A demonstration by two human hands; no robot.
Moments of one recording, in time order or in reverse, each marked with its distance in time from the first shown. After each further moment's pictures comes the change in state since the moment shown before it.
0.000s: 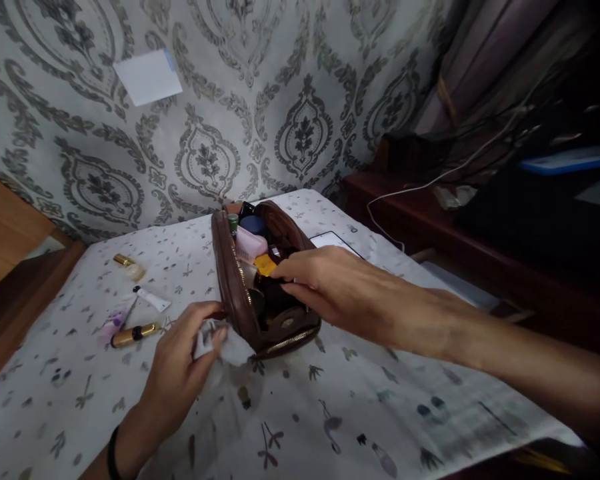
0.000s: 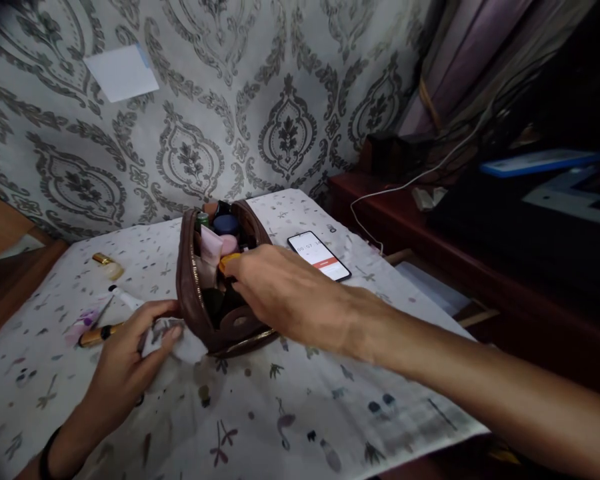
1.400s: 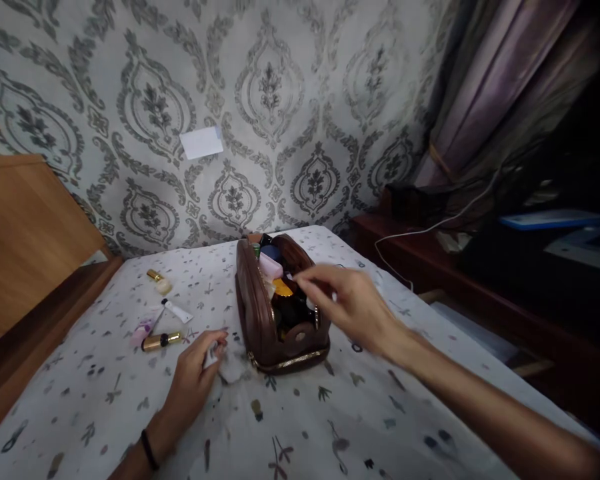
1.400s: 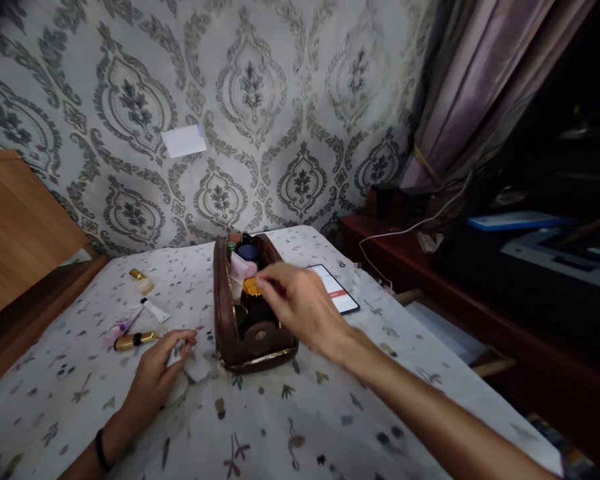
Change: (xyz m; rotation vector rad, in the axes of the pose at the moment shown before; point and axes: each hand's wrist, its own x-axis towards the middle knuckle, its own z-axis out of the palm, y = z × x) left_hand -0.043 -0.051 0.020 -0.128 0.106 -0.130; right_hand -0.004 0.004 0.019 0.059 0.499 -0.042
